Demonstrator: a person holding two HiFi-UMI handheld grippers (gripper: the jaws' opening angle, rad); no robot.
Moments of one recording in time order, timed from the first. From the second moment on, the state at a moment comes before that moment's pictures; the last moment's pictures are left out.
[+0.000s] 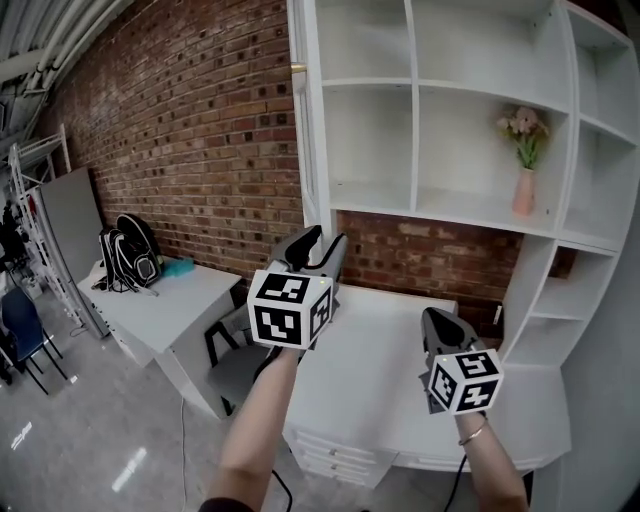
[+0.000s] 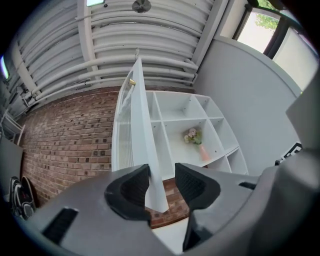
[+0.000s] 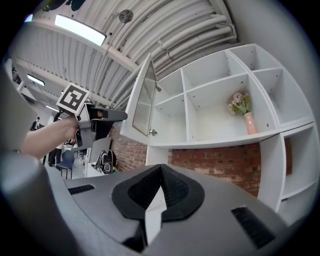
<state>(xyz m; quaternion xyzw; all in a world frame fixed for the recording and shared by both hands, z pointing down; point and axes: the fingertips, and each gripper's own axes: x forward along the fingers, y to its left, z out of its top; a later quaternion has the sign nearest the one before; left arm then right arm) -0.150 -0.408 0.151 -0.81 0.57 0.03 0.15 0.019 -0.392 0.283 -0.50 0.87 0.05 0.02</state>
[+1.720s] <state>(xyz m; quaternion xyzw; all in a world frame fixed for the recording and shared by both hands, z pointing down) -0.008 -0.575 0.173 -0.84 0.52 -0.02 0.13 0.096 -0.478 0.308 -0.54 0.84 0.04 -0.01</state>
